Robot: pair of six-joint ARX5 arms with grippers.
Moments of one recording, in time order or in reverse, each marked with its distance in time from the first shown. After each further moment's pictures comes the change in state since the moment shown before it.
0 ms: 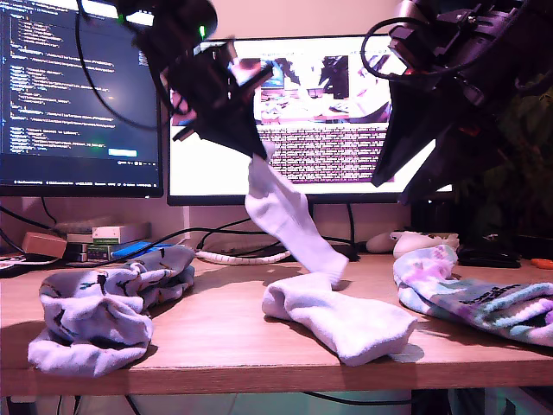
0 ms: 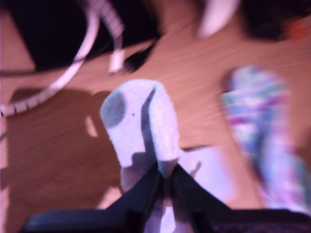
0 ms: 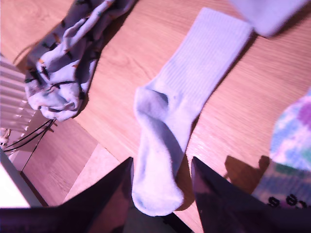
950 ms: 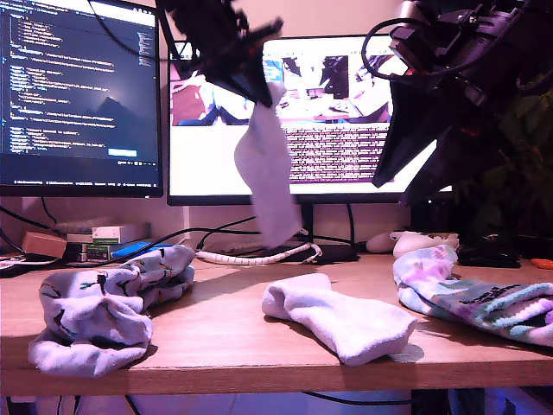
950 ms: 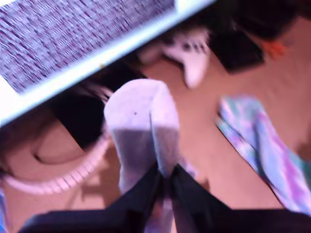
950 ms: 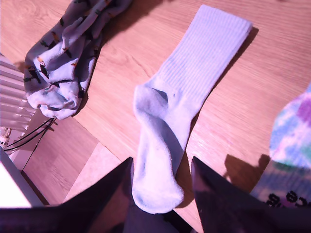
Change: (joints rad) left arm -0.077 -0.116 0.002 0.031 -0.186 0.254; right arm 0.000 0.000 0.000 -0.014 0.000 0.000
